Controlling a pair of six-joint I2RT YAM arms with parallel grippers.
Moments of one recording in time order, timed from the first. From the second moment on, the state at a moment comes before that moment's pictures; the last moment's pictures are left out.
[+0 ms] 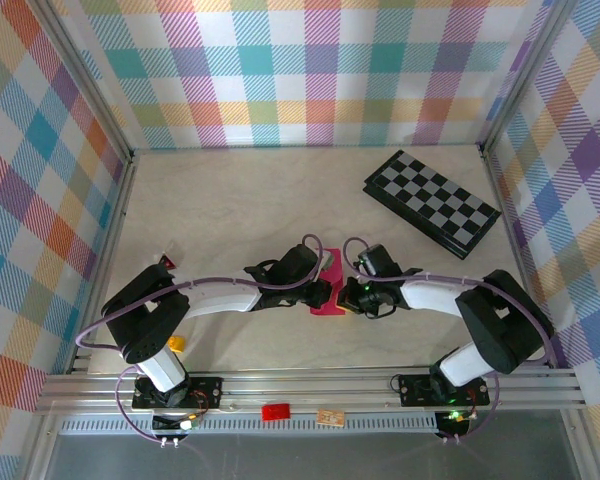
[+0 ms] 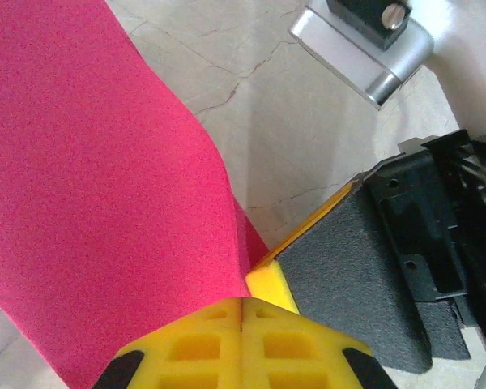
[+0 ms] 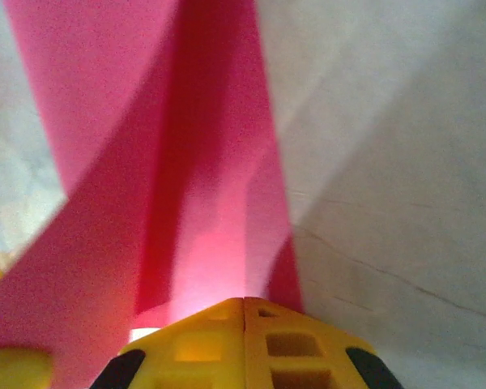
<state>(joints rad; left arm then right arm) -0.91 1.66 0.87 -0.03 0.17 -0.50 0.60 1.50 0.56 -0.14 -0.44 0.85</state>
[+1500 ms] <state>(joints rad) -0.79 1.75 0.84 0.04 0.33 -0.51 0.57 1.50 0.54 -0.07 -0.43 0.88</state>
